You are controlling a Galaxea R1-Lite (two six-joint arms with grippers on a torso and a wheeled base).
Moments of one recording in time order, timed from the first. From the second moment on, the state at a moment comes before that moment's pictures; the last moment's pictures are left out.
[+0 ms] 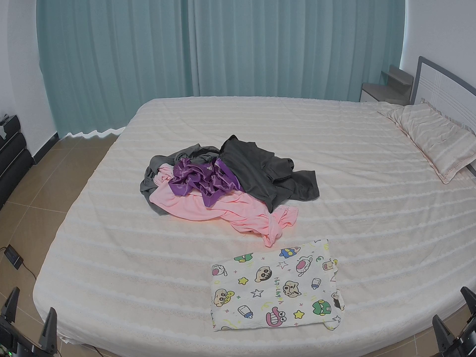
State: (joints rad) left arm 0.00 0.01 -0.02 -0.05 0.00 0.00; right arm 0.00 0.02 -0.09 0.14 0.19 0.00
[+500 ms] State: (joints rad) left arm 0.00 0.01 -0.02 -0.05 0.12 0.04; right arm 0.01 0.01 -0.06 0.09 0.16 0.02
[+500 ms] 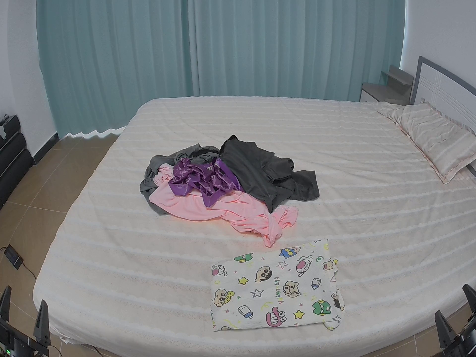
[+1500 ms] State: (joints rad) left arm 0.00 0.01 -0.02 0.00 0.05 0.00; right arm 0.01 0.01 -0.04 0.05 0.22 0.01
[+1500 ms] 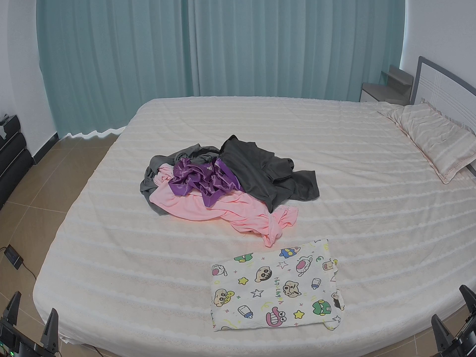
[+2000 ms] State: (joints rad) left arm 0.00 0.01 -0.02 0.00 0.05 0.00; right arm 0.01 0.01 -0.04 0.05 0.22 0.02
